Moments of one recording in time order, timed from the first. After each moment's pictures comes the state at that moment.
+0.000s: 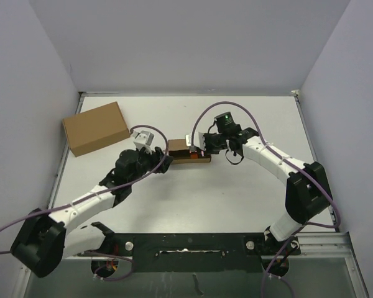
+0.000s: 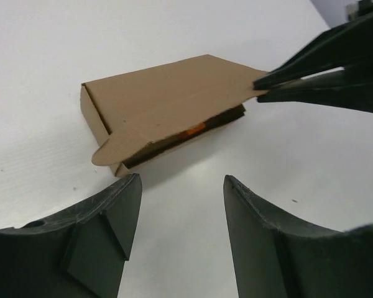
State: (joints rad) left arm -0.59 1.18 0.51 0.41 0.03 -0.40; right arm 0.53 1.61 1.21 -0.46 -0.53 -1.14
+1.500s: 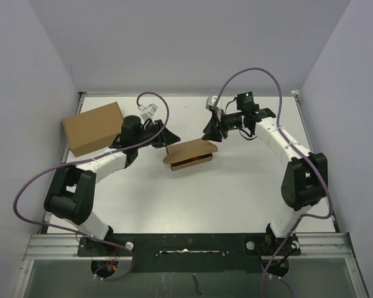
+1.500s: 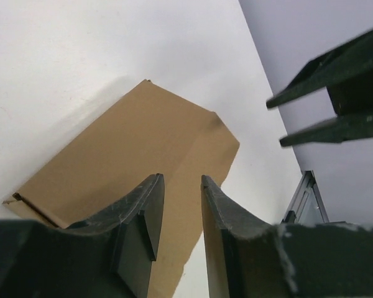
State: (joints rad) left arm -0.37 1.57 0.88 0.38 0.56 -0.70; right arm 0.30 1.67 1.39 -0.57 -0.99 -0.75
